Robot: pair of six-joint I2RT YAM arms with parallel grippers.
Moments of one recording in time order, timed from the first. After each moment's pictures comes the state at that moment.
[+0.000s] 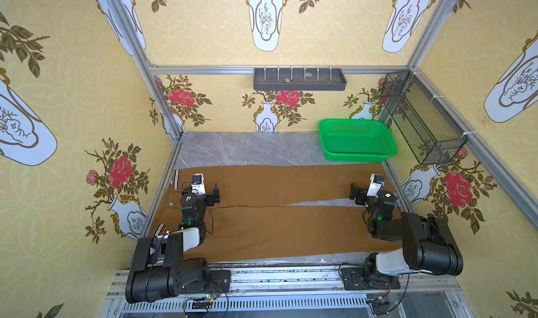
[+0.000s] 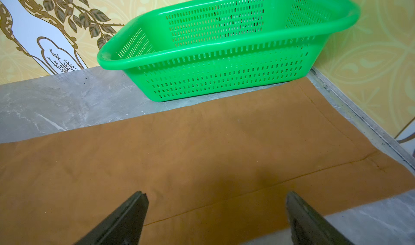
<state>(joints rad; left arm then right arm) 0.07 1.29 0.17 0.85 0.03 0.06 -0.11 1.44 0.19 0.91 -0.16 0.09</state>
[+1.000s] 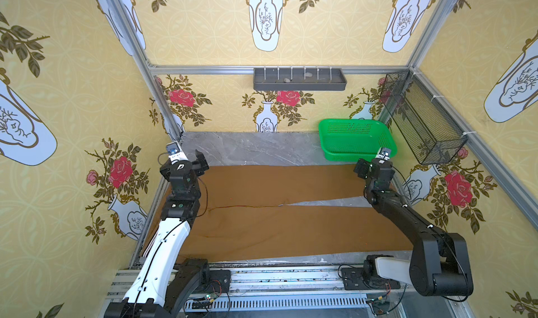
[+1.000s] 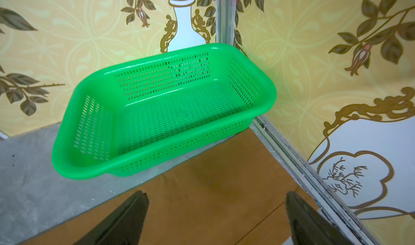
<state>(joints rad) -0.08 0.96 0.87 -0.15 -0.50 -0.23 0.12 1.29 0.74 0.11 0.42 0.22</state>
